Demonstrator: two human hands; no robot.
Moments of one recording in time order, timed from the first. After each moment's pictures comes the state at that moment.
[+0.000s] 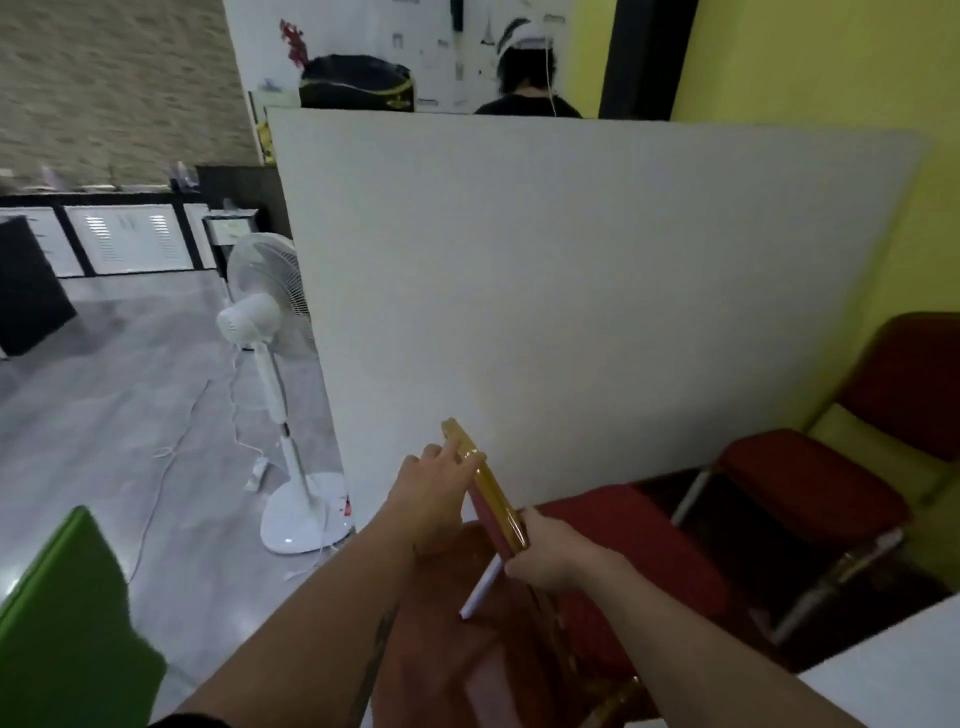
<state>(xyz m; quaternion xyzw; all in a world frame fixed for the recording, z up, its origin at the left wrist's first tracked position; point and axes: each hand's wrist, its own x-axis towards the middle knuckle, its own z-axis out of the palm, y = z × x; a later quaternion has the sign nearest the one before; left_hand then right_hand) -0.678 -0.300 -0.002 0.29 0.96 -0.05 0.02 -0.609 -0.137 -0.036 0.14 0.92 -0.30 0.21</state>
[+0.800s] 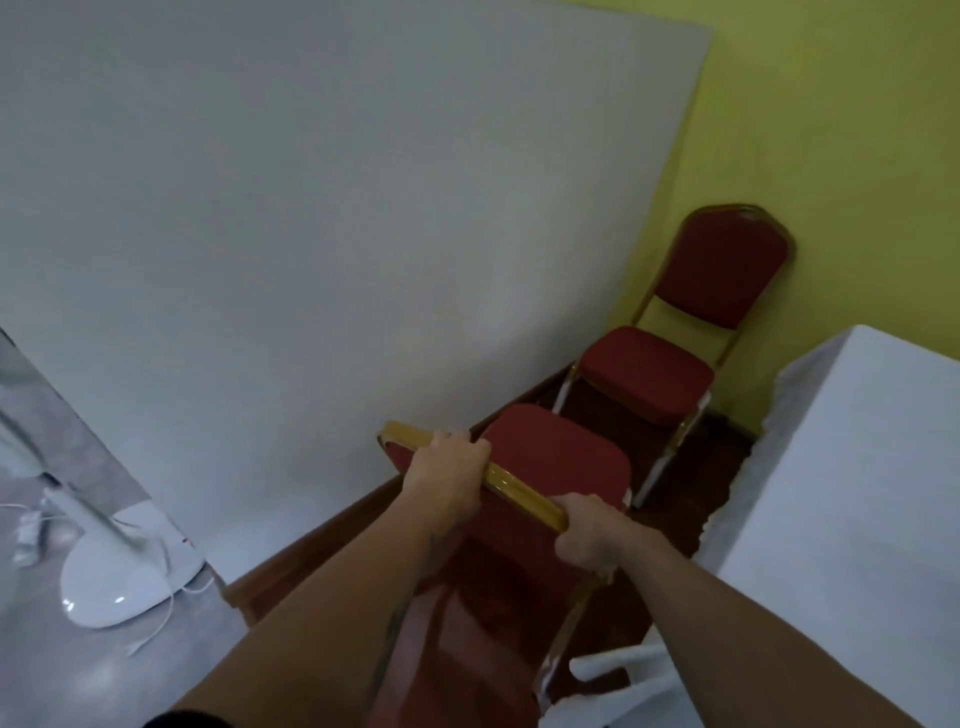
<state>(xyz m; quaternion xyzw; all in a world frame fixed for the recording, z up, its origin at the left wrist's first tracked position) -0.778 -0.157 -0.045 0.46 0.88 -0.01 0.10 -0.628 -0.029 -0.055 0.33 0.87 -0.30 0.22</state>
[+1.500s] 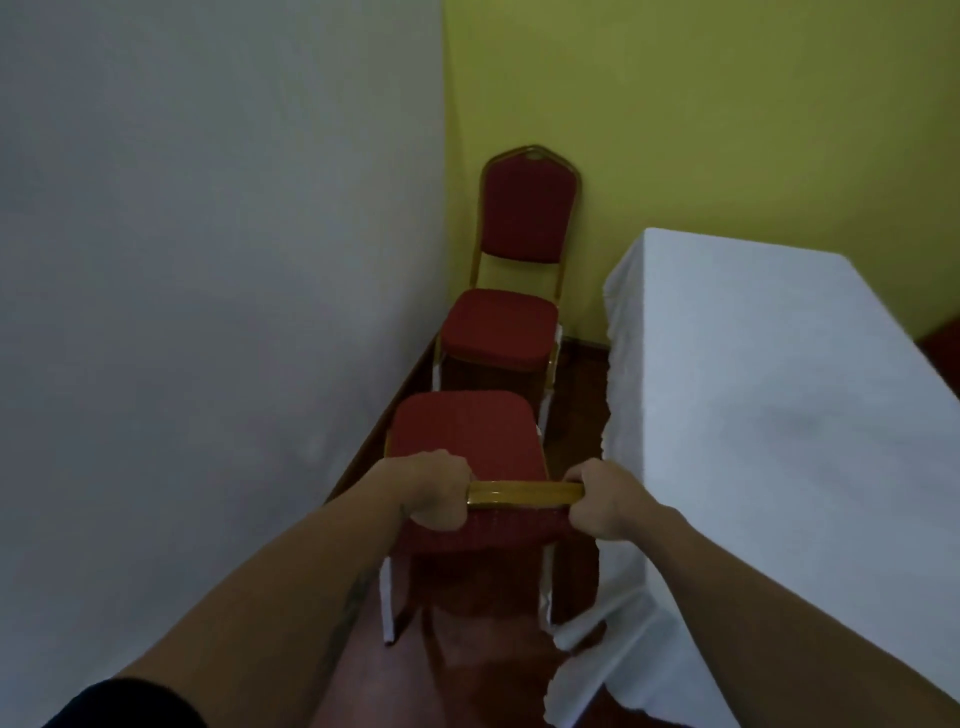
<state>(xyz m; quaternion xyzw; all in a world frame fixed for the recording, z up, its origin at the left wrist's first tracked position) -0.802 -0.038 -0.038 0.67 0.66 -0.15 0.31 -0.580 0.031 -0.072 0.53 0.78 -0.33 0.06</state>
